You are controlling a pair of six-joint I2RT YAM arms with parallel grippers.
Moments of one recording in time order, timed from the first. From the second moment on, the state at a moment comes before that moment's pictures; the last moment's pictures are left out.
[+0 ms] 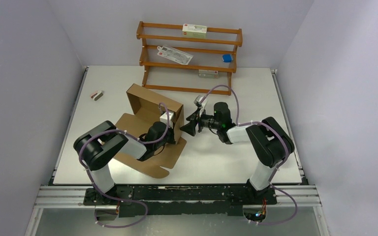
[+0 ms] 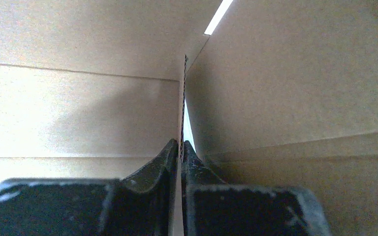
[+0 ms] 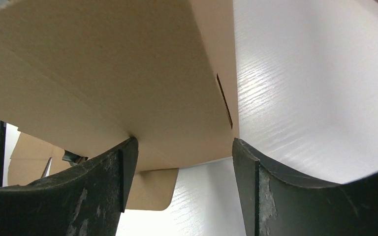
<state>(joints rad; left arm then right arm) -0.79 1.77 0.52 0.84 -0.13 -0.41 0.49 1.74 0.66 0.79 -0.72 0.06</state>
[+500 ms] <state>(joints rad) -0.79 1.61 0.45 0.74 -0.13 -0.43 0.49 1.80 0.66 0.85 -0.73 0.07</state>
